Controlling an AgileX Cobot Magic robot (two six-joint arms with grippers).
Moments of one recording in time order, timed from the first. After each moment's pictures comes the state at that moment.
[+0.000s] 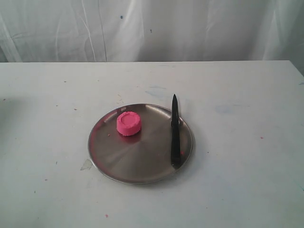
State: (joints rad) left arm -0.03 0.00 0.02 -0.31 0.41 0.16; right arm 0.18 1.03 -0.80 -0.61 0.82 -0.17
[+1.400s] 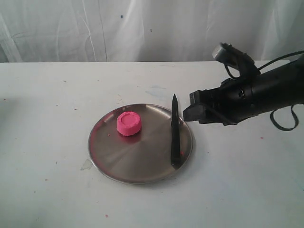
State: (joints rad) left arm -0.03 0.00 0.02 -0.31 0.41 0.16; right arm 0.22 1.56 -0.92 1.03 0.69 -0.79
